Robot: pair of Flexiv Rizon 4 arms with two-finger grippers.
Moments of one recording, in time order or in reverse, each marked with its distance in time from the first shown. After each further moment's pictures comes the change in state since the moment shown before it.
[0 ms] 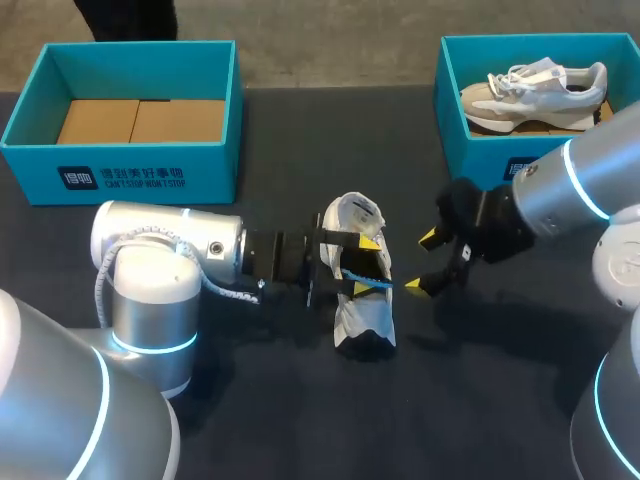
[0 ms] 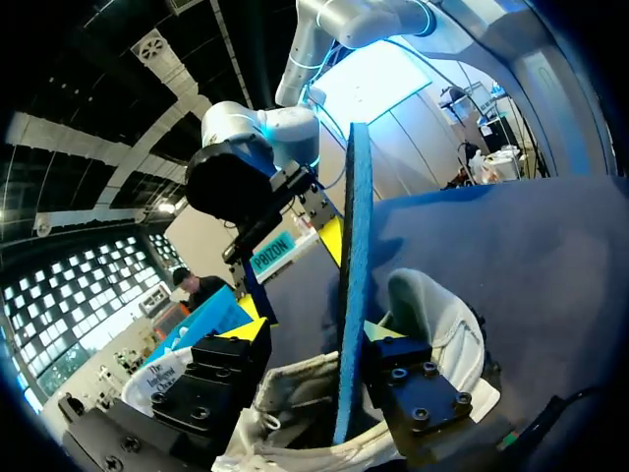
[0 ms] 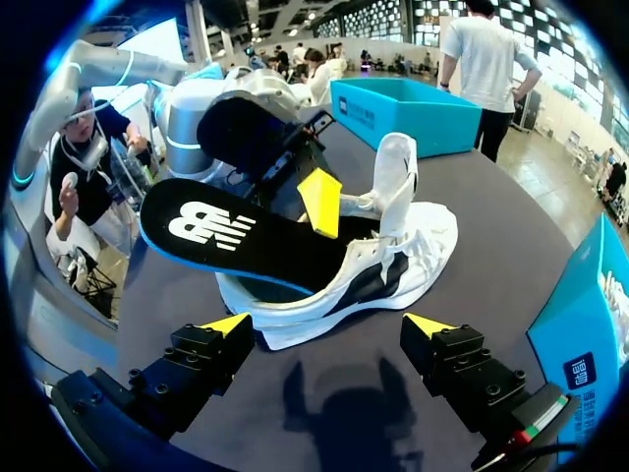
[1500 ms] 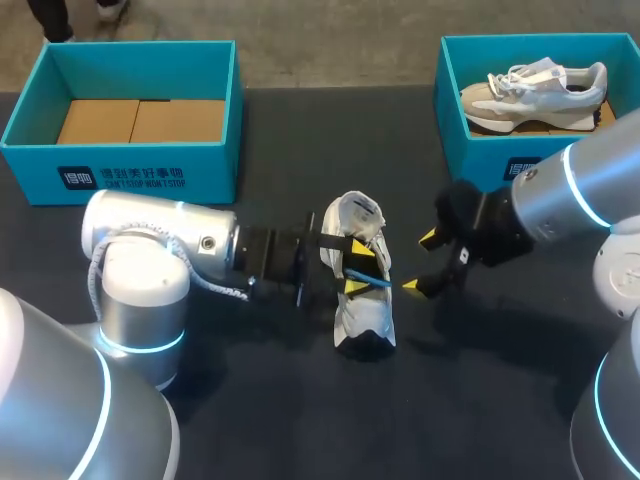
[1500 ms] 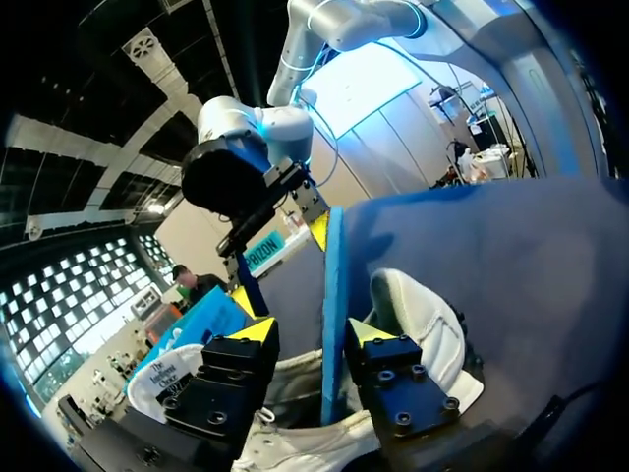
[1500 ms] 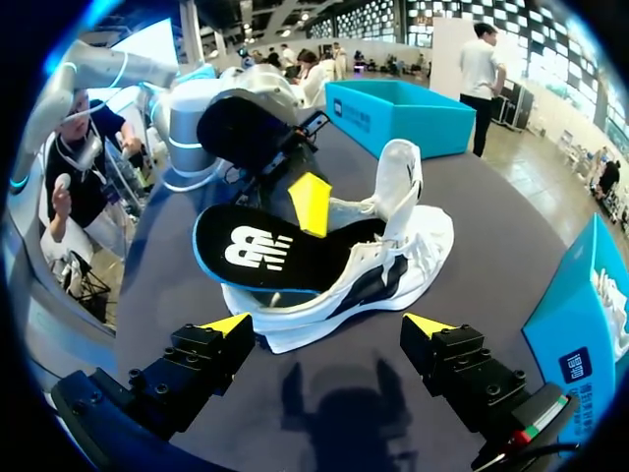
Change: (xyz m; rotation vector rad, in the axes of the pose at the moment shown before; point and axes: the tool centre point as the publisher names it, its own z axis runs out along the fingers) left arm 0.006 -0.003 -0.012 -0.005 0.052 0.013; right arm 0.006 0.004 -0.004 -0.003 -0.040 0.012
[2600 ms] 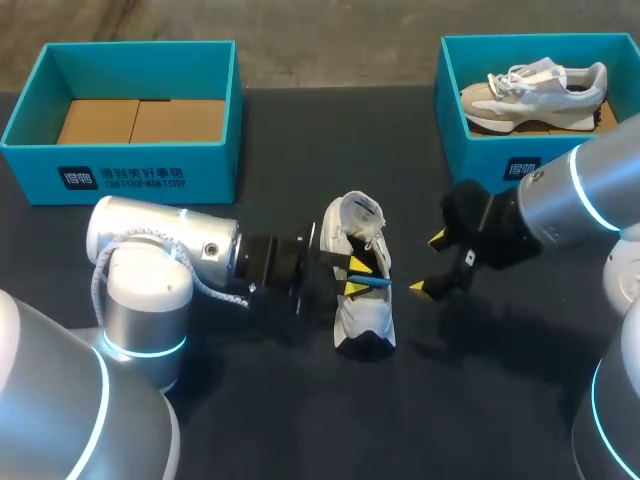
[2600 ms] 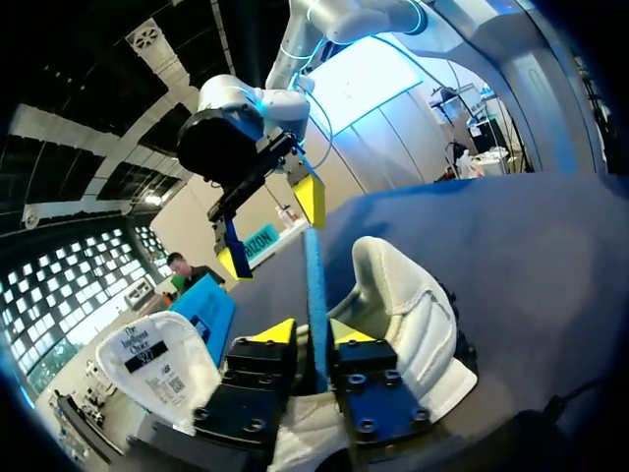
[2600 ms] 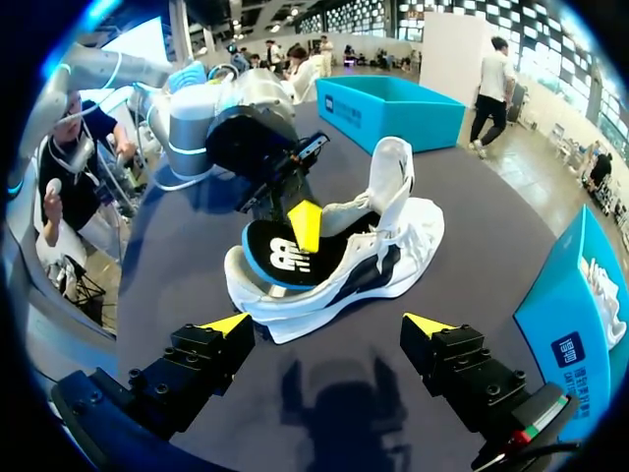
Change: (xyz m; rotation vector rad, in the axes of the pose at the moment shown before) left arm 0.013 0.020 0.004 -0.016 0.017 -0.036; right arm 0.003 -0.006 -0.013 0.027 -0.039 0.024
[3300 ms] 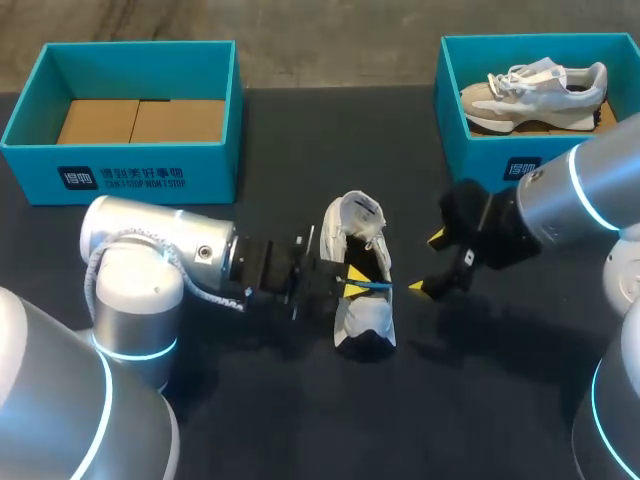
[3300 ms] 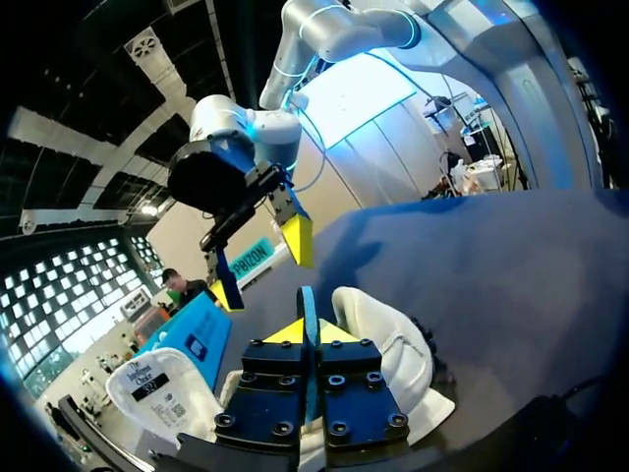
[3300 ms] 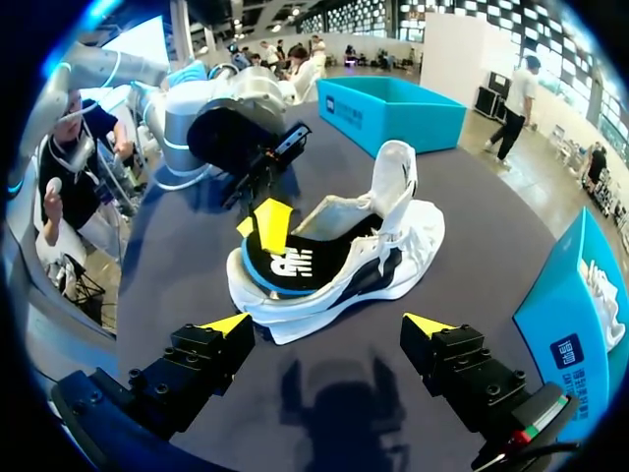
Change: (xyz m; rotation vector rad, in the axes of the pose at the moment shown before) left arm 0.010 -0.024 -0.004 0.044 0.028 0.008; right arm 0.001 0.001 0.000 0.001 -0.002 -0.004
